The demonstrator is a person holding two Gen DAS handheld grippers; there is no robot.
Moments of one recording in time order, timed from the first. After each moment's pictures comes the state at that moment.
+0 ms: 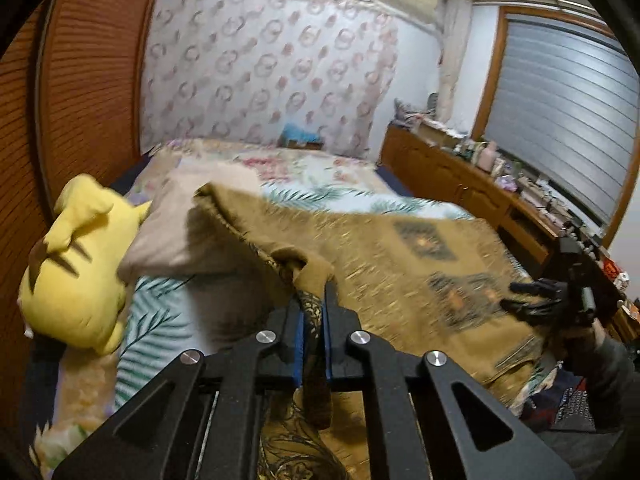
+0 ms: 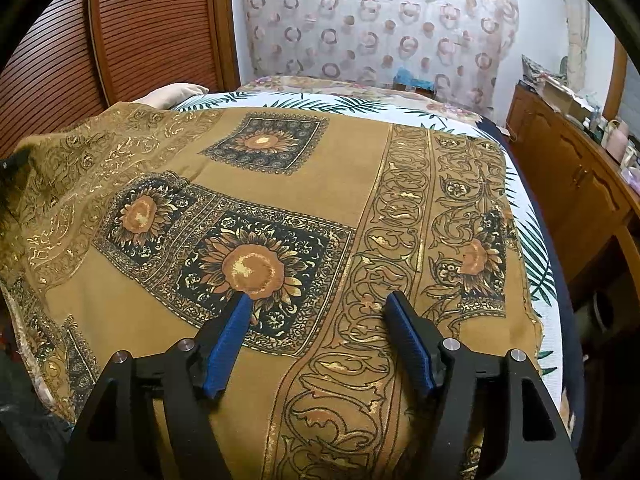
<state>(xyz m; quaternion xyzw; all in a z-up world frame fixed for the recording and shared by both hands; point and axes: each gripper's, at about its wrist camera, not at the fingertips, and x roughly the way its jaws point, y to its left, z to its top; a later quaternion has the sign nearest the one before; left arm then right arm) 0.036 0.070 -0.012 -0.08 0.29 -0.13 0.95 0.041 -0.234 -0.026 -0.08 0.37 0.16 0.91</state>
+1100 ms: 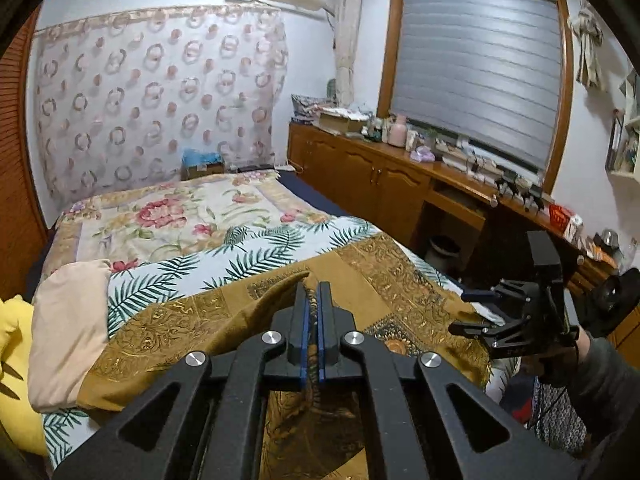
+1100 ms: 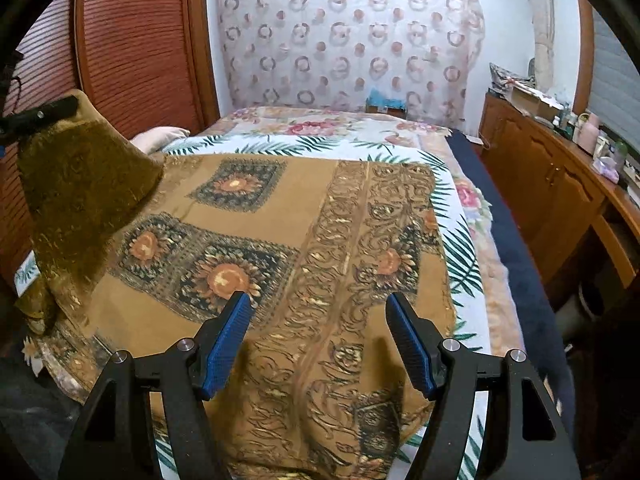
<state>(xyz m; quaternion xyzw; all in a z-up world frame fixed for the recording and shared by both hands) 0.102 -0.077 0.050 0.02 0.27 -0.28 0.92 0.000 -0.272 0.014 -0.05 0.33 0.13 0.93</state>
